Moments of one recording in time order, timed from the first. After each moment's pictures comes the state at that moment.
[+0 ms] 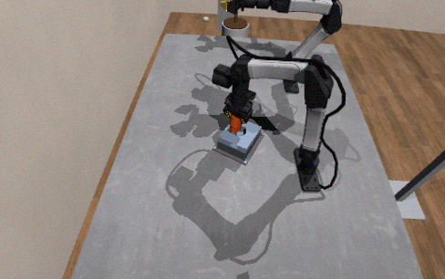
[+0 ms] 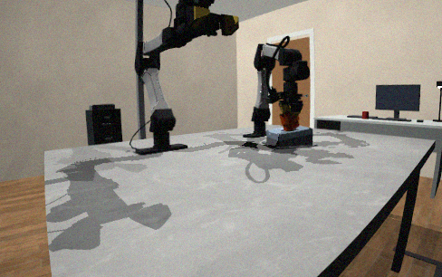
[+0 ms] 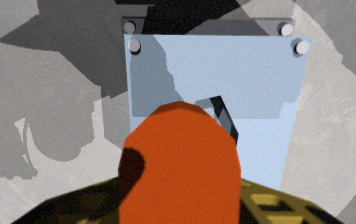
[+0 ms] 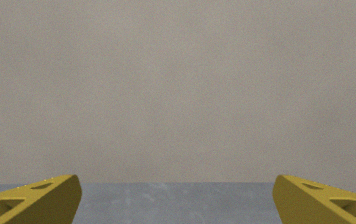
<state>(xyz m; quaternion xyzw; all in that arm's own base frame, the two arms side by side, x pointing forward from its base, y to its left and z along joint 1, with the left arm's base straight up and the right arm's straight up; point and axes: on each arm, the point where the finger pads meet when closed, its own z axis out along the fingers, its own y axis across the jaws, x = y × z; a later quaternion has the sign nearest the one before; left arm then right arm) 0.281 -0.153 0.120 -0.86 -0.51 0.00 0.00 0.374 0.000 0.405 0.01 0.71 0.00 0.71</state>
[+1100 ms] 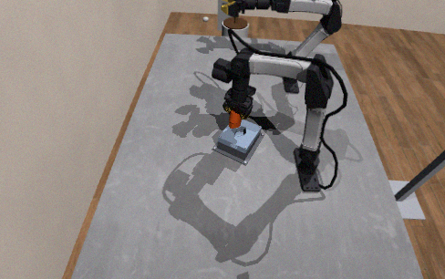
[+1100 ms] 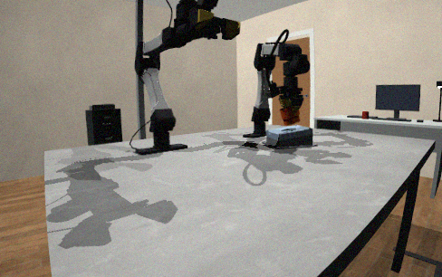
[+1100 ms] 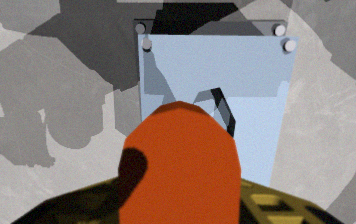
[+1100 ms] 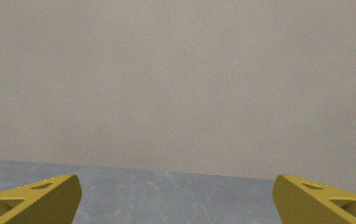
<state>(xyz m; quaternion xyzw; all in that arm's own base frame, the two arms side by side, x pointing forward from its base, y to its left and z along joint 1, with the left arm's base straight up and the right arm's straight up) 0.284 -0.155 0.142 -0.86 -0.51 0.00 -0.01 0.373 0.010 0.394 -0.03 0.72 0.01 0.69</state>
